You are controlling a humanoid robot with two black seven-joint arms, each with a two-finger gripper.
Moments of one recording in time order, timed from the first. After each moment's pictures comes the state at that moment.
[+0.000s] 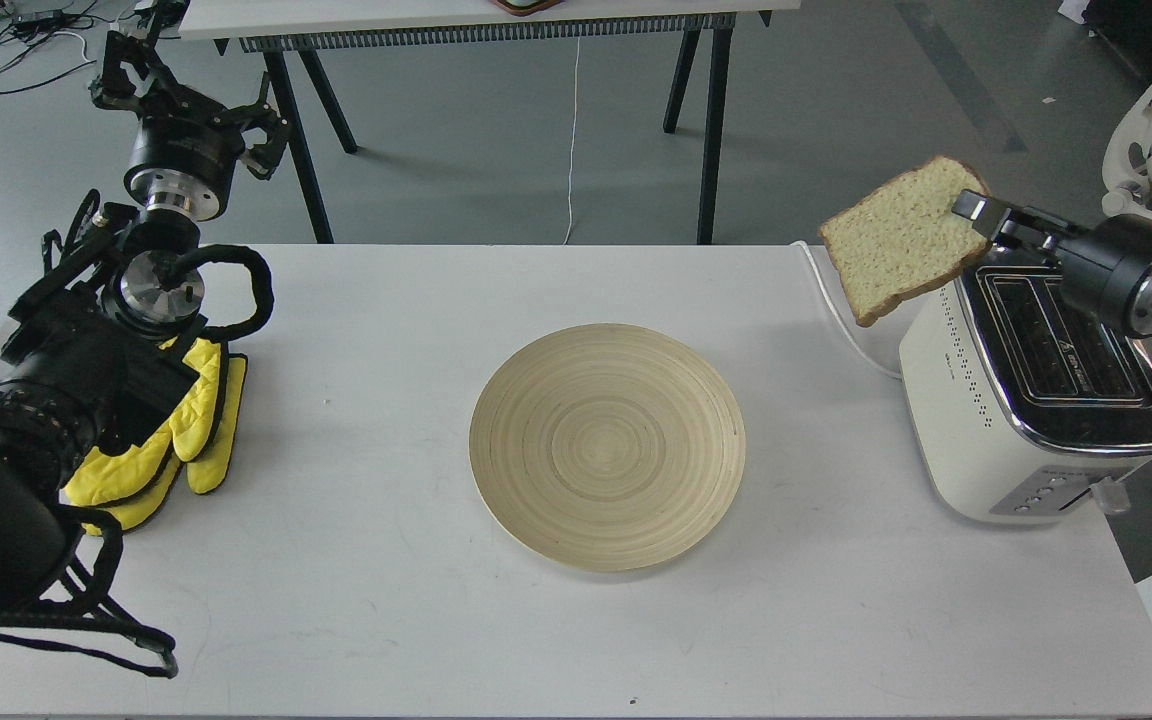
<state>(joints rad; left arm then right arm) -1.02 0.17 -0.49 -0.19 -0.51 -0.49 -0.37 0.99 -1.14 0.17 1.46 -1.17 -0.08 0.07</state>
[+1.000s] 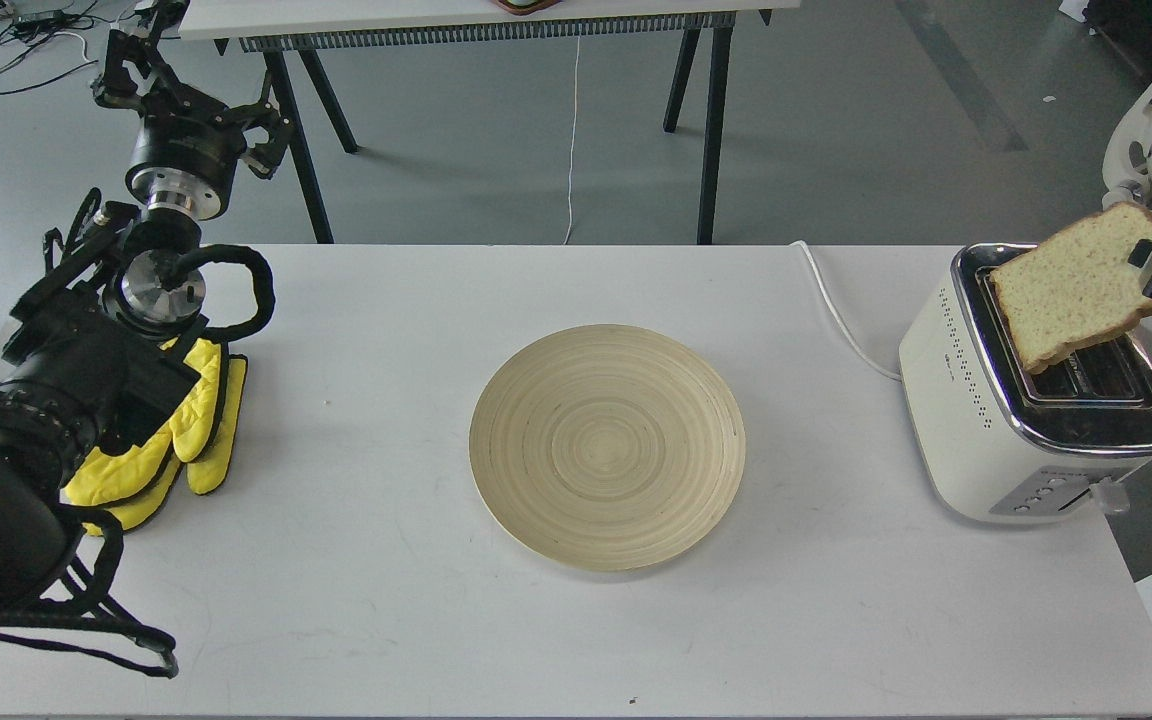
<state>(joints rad) -1.02 0.16 -0.49 -0.20 -0.51 -0.49 -0.37 0.88 -1.30 0.17 1.52 -1.21 -0.08 -0.06</state>
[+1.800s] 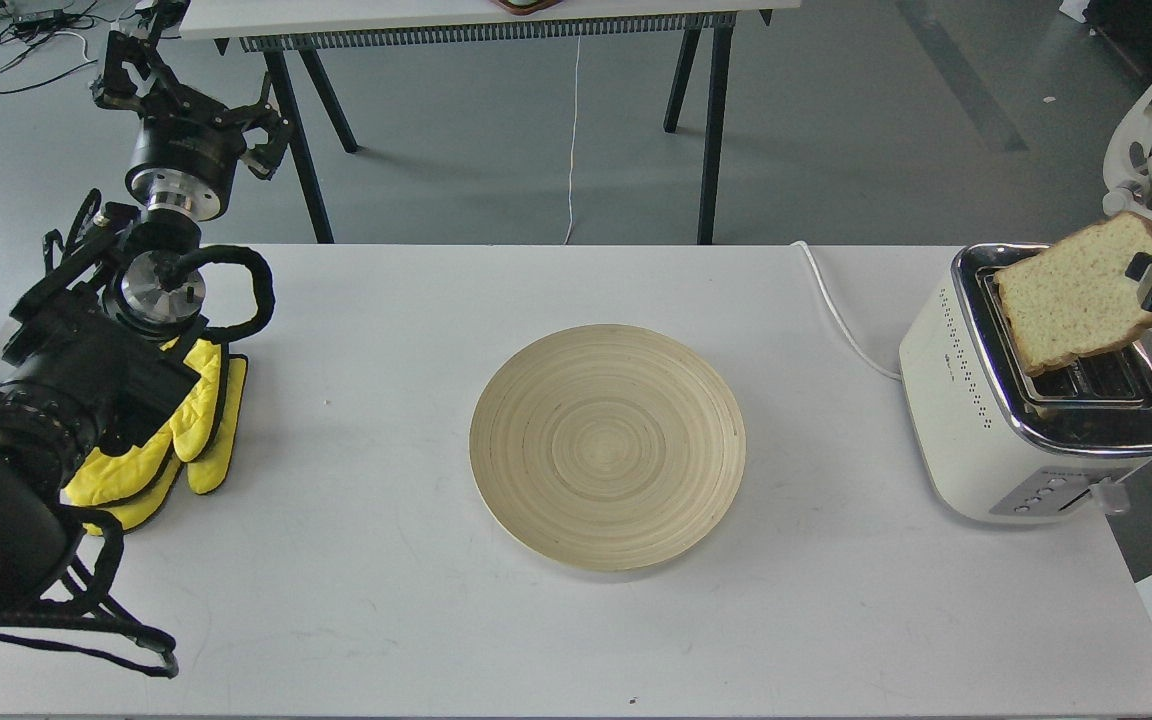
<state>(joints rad) -1.02 0.16 -0.49 -0.20 -0.51 -0.49 -0.37 0.87 -1.33 0.17 1.57 -1.22 -0.08 -0.06</state>
